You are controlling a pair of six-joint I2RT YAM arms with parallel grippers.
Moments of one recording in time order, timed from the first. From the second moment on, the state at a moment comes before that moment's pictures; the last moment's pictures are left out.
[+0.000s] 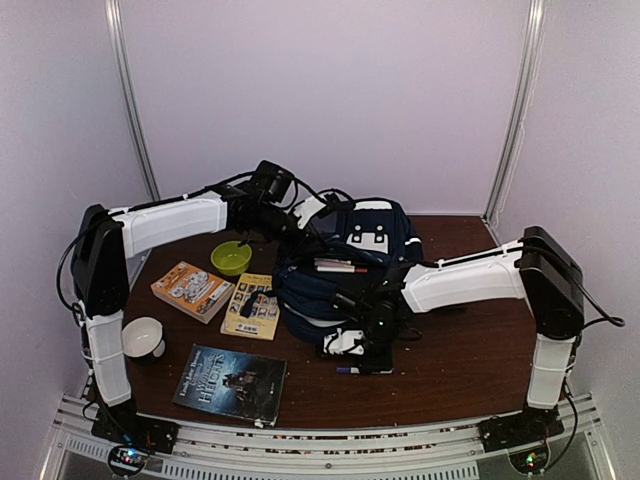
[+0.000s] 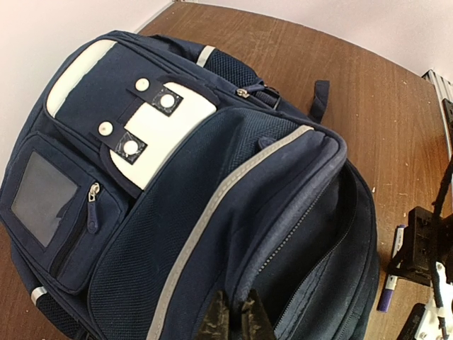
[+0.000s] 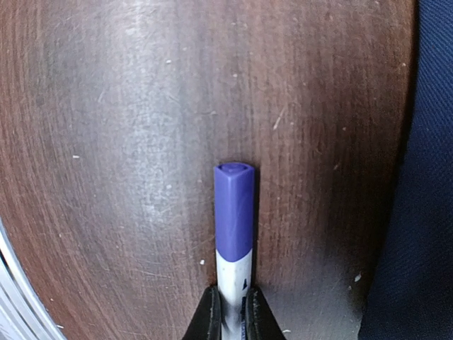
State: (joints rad) left arm -0.69 1.99 1.71 -0.49 0.42 0.33; right arm 1.01 1.93 1.28 -0.79 -0.11 -0.49
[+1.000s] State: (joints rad) left arm -0.69 1.99 1.71 -0.49 0.43 0.32; right arm 0.93 1.79 1.58 -0.78 0.13 -0.68
